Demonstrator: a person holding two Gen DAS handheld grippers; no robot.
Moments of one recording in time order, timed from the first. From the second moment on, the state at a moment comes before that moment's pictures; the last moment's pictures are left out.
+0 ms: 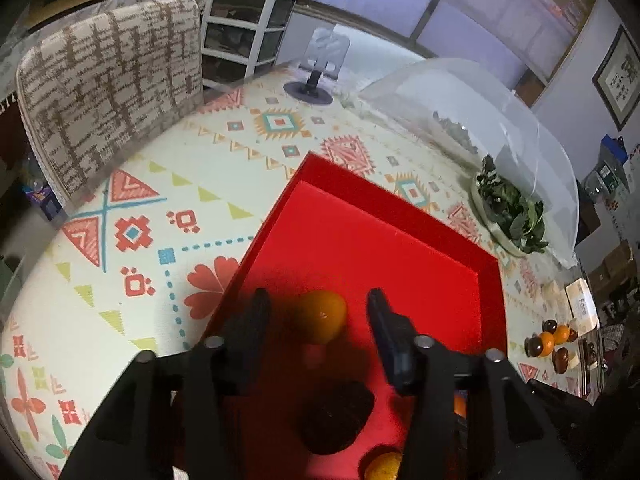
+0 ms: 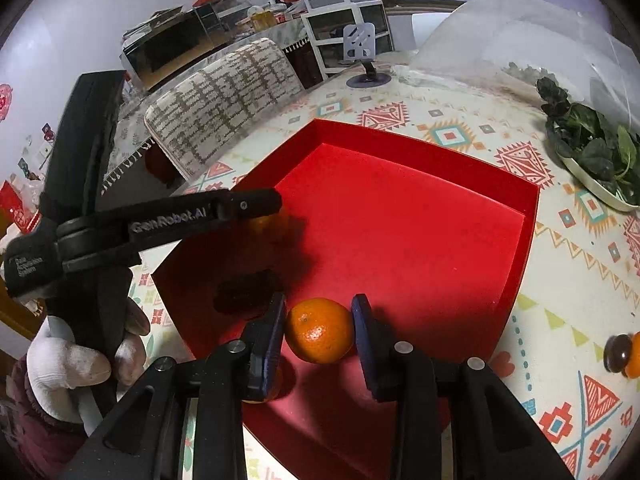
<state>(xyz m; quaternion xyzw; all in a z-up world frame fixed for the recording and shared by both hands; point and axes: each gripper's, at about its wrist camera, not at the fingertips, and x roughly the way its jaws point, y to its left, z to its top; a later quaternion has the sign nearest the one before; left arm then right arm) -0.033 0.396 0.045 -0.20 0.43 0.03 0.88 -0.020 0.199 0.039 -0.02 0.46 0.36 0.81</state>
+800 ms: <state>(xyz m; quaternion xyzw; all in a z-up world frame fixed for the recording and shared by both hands) -0.106 0.230 0.133 -0.14 0.33 -0.10 0.93 -0.079 -0.085 0.086 0.07 0.39 0.18 0.90</state>
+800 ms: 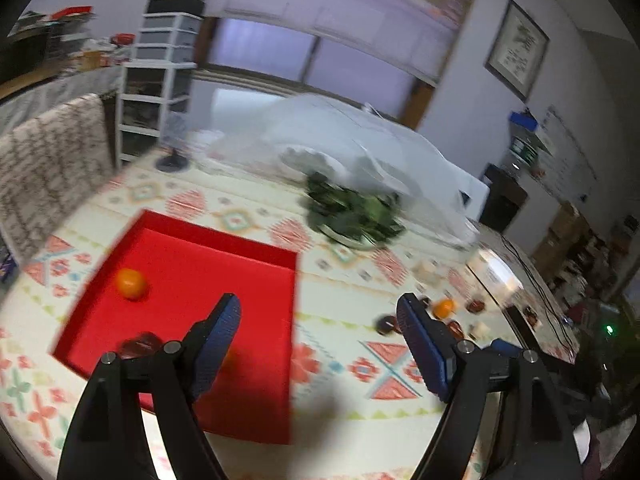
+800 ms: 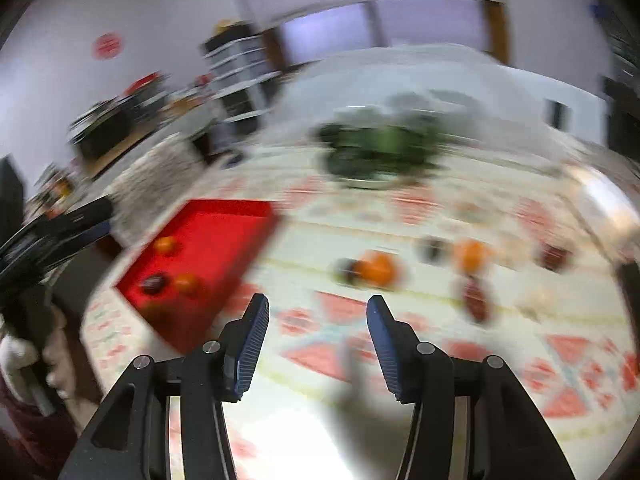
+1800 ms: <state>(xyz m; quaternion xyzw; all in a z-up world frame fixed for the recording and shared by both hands) 0.015 0.031 0.031 0.10 0.42 -0.21 0.88 -0.005 -0.133 0.013 0.07 0.43 0.17 0.88</state>
